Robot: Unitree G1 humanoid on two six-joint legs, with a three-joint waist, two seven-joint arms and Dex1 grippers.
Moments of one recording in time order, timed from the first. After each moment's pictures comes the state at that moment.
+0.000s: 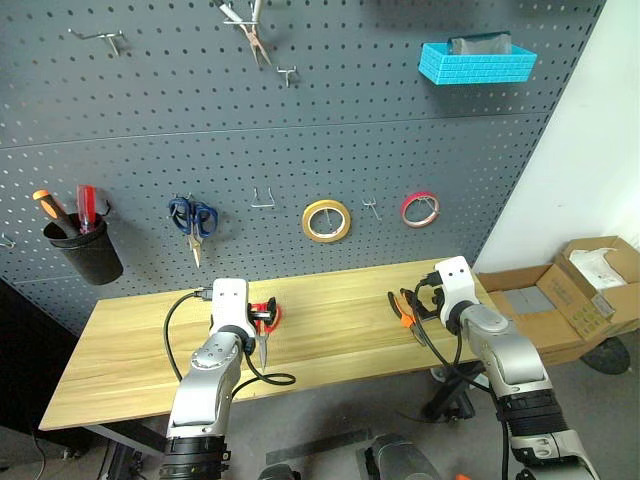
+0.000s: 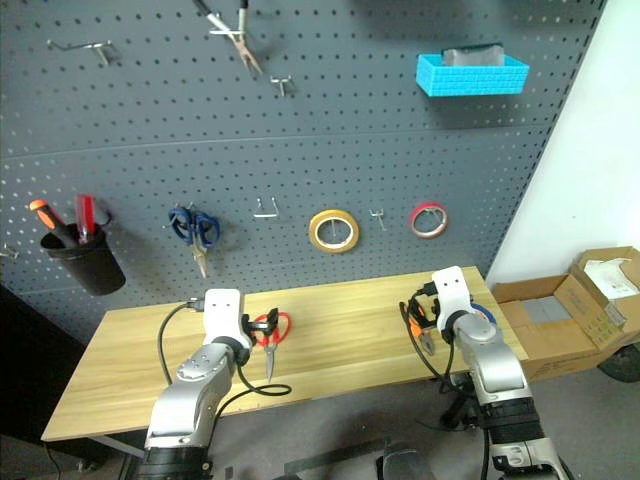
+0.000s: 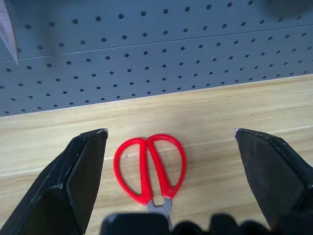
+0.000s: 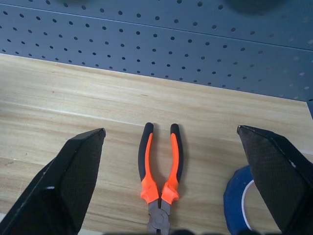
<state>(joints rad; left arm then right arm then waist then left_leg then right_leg) -0.09 0.15 0.11 -0.11 -0.08 0.59 -0.08 -0.29 -0.27 0.03 0.03 0.06 0.62 0.28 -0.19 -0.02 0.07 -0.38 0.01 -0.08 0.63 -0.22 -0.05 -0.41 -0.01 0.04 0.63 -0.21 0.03</state>
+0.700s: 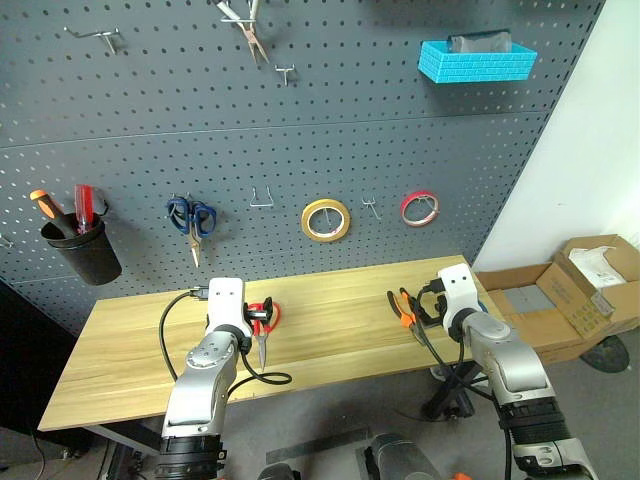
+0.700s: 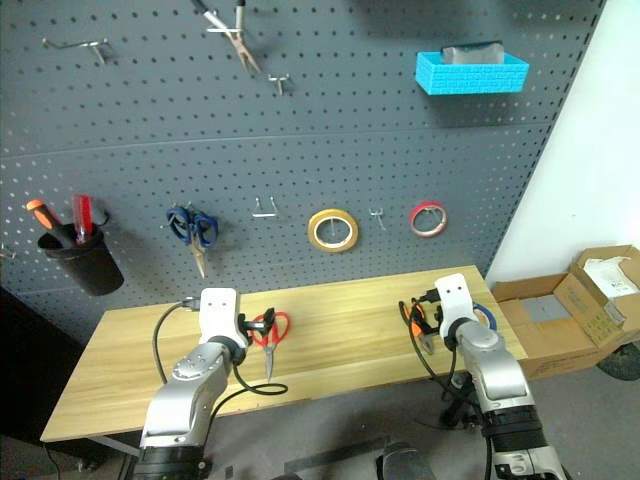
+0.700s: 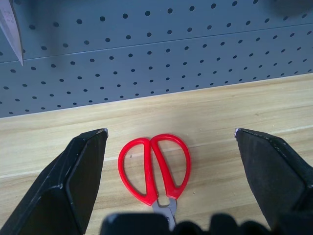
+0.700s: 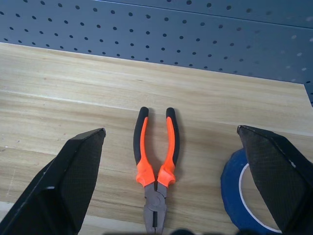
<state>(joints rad) -0.10 0.17 0.12 -0.11 -0.08 0.60 -0.08 -0.25 -0.27 0.03 0.02 0.06 0.62 0.26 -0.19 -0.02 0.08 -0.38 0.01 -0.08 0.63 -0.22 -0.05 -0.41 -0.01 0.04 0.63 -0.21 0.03</state>
